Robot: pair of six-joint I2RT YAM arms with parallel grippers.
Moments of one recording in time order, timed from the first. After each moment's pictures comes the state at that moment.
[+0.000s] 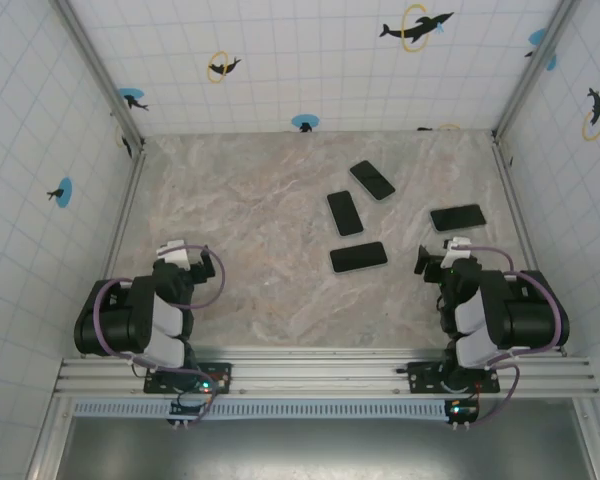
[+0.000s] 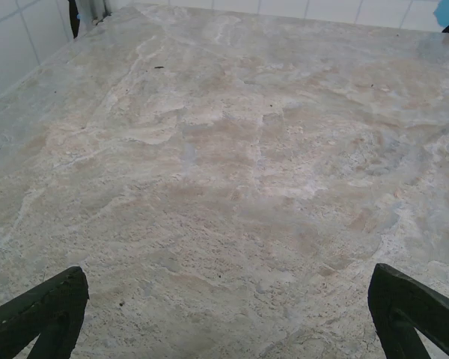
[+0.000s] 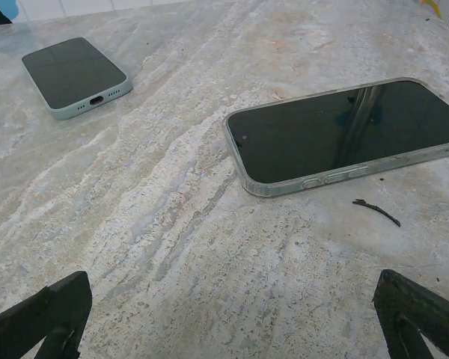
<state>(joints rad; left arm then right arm) 0.05 1.50 0.01 1.16 0.02 -0.05 0.01 1.52 0.01 1.13 0.02 0.08</state>
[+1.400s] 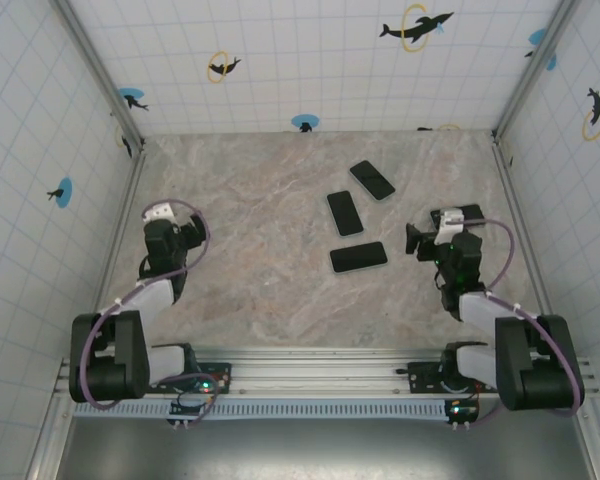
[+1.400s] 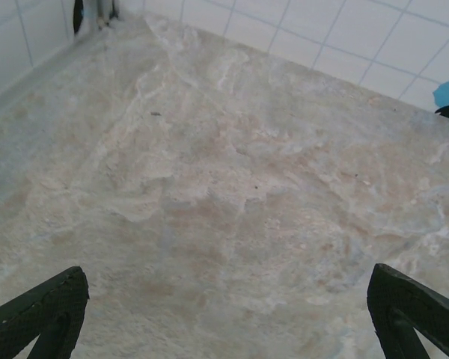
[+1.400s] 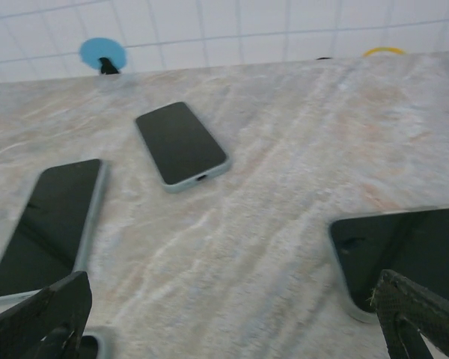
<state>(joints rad) 0.02 1.24 0.44 0.36 -0.02 -0.29 0.11 1.19 0.26 0.60 -0.12 0.09</state>
